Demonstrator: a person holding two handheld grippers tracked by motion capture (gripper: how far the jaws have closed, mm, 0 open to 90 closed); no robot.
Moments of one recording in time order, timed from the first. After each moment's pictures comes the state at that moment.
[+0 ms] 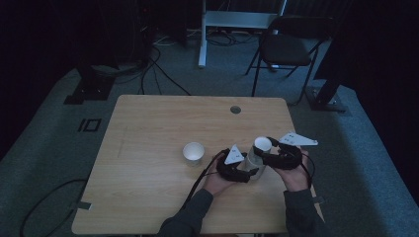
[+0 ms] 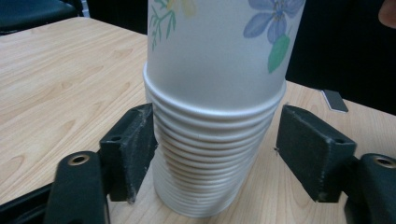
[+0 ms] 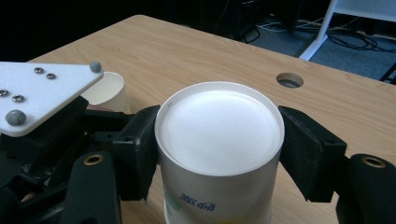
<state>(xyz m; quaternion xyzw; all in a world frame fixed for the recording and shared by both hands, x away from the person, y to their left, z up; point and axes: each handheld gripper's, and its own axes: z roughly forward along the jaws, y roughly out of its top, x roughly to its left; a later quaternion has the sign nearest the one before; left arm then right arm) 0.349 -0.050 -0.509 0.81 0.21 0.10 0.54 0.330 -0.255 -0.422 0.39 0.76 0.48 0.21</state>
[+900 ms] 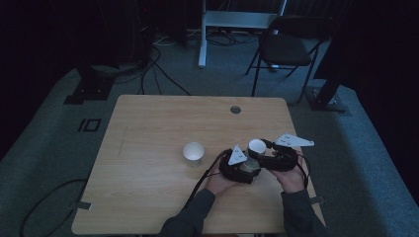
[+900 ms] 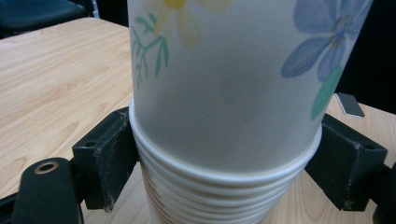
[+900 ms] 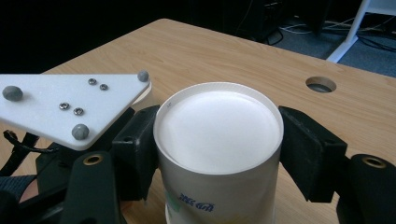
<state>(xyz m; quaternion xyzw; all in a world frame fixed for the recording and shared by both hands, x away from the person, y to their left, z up) 0.350 -0.059 -0.513 0.81 0.22 0.11 0.53 0.328 -0.245 -0.424 0.37 0.76 0.51 0.17</state>
